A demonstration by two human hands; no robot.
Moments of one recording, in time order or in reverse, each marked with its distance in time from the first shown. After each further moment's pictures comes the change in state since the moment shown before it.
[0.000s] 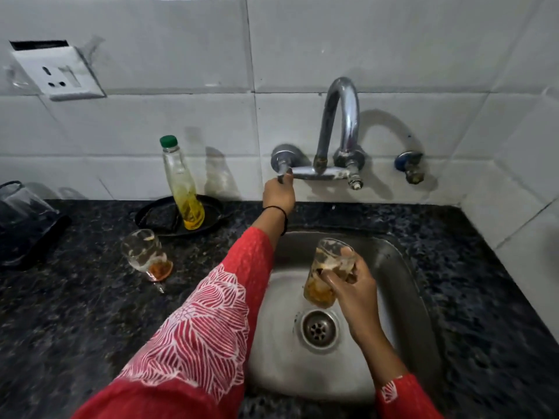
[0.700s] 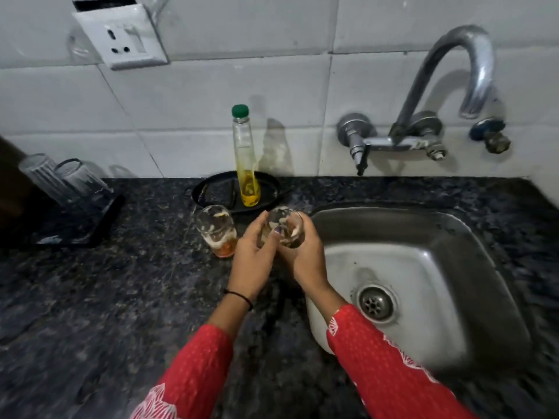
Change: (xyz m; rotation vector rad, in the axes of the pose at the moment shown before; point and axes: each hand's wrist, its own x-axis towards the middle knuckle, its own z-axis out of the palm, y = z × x) left_hand -0.066 -0.130 -0.196 0.020 -0.105 0.213; right_hand -0.030 0.011 0.217 -0.045 -0.187 -0.145
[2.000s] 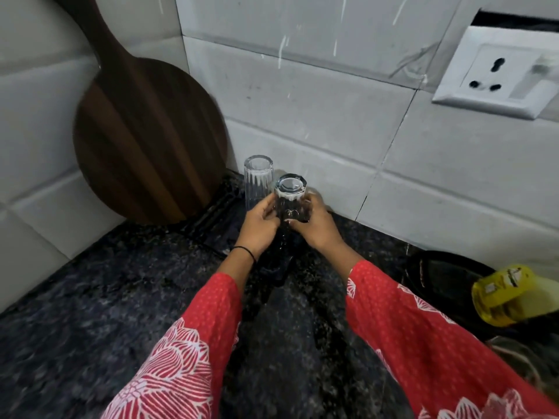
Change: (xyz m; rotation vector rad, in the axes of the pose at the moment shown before) left_hand 0.189 -0.130 -0.395 -0.340 0.343 -0.175; right_hand 0.150 -0.028 0.453 -0.361 -0.546 -0.170
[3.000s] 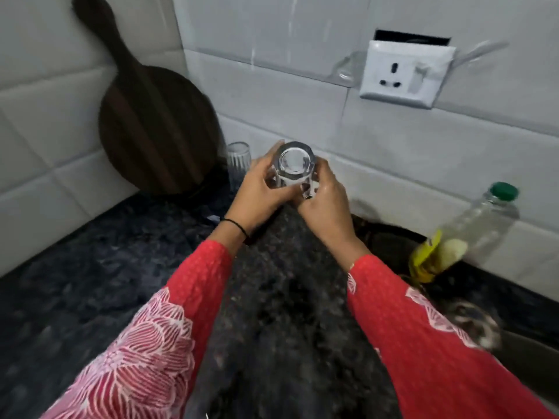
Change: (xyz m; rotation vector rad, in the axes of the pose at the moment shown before) left_hand -0.135 0.088 0.070 0.205 -0.051 0.408; right_hand -0.133 -0.073 -0.115 -0.067 0.215 -0.339
